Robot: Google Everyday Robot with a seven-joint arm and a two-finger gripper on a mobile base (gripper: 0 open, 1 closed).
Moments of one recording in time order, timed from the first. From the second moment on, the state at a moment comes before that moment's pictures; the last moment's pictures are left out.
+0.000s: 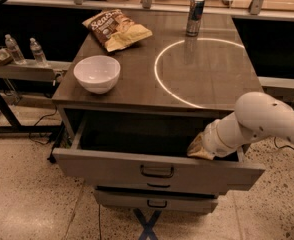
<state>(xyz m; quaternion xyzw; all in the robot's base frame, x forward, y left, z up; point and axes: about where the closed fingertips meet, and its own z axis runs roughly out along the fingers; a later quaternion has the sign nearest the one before) 0.509 -0.160 0.650 -0.62 0.74 0.11 0.23</state>
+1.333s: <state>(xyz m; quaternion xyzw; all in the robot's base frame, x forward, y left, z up) 0.430 -0.176 0.629 -0.61 0.77 0.10 0.16</state>
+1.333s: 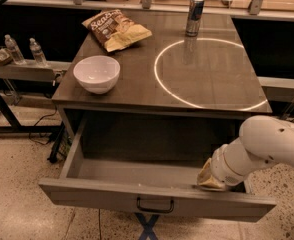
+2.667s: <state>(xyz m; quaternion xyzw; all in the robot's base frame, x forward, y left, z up) 0.377 -0.175 0.642 -0.62 0.77 0.10 0.09</state>
